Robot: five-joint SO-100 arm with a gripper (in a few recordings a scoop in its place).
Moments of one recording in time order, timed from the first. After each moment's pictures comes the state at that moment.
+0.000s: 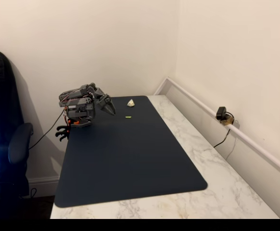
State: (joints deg) arm -8.3 187.5 172.7 63.8 0.7
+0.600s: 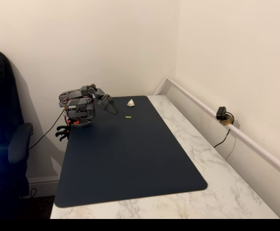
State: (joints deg) arm -8.6 187.5 173.4 58.0 22.3
